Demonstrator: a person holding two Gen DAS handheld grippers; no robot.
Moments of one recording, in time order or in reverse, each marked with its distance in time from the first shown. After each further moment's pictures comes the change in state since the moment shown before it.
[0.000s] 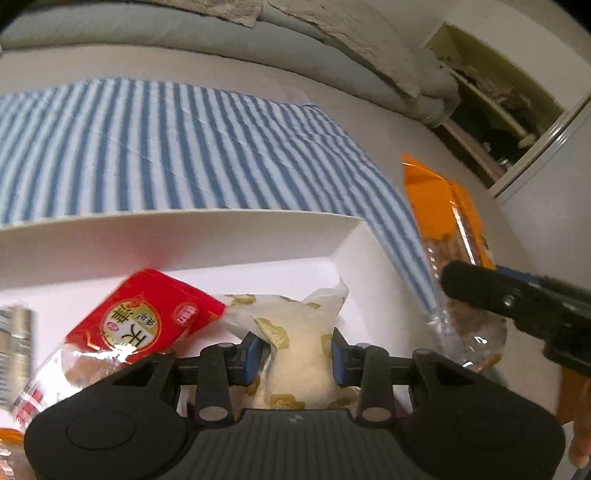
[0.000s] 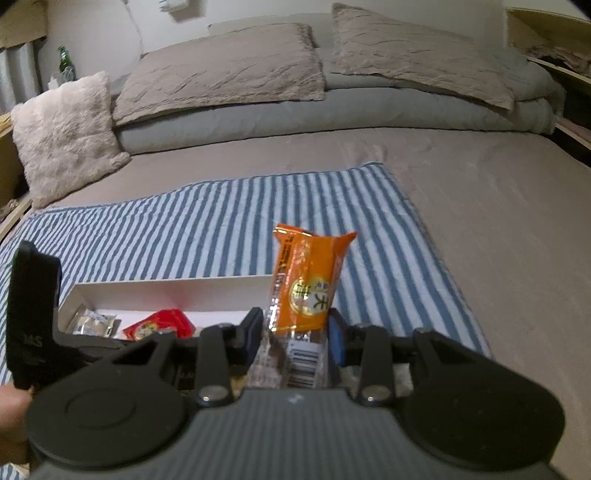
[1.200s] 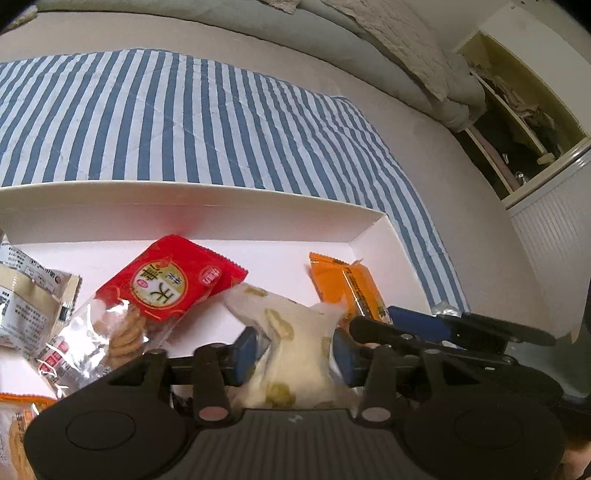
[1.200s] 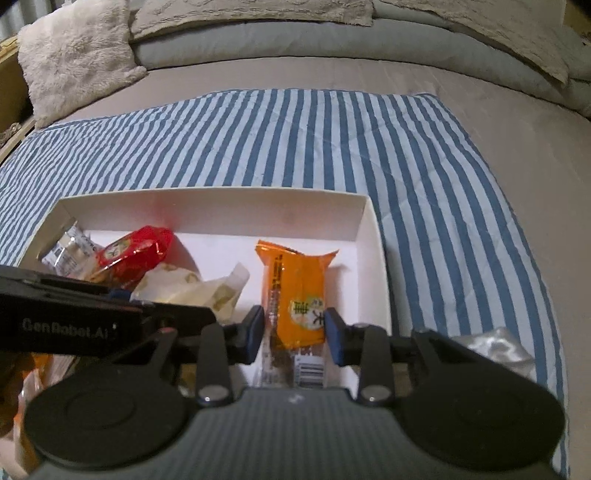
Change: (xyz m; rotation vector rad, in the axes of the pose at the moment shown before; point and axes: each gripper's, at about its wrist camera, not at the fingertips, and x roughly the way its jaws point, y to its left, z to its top) left arm -0.015 0.017 0.002 -0.128 0.066 -0.018; right arm 0.077 0.028 -0.026 -0.093 0.231 0.029
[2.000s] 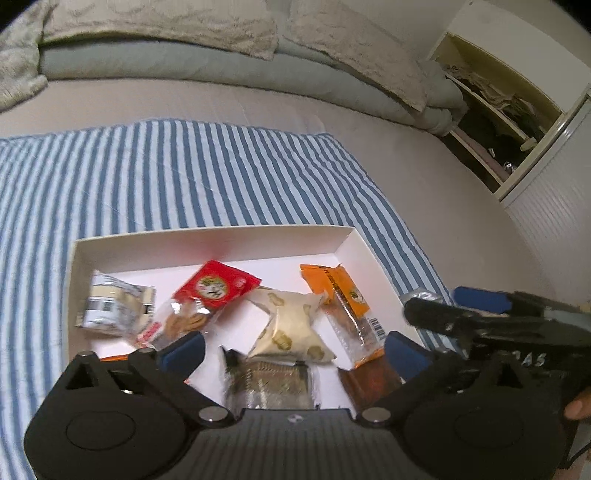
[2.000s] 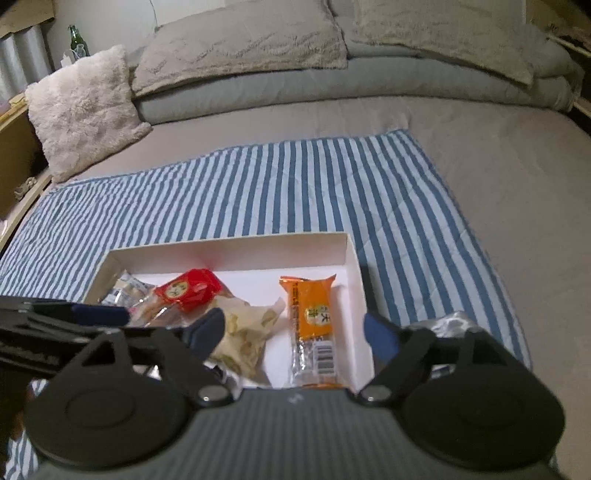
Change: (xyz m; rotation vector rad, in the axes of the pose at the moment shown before) left arm -0.106 -0.024 -0.029 0.141 -0.100 0.089; right arm -0.107 -0.002 -0.010 0.097 -0.123 0.025
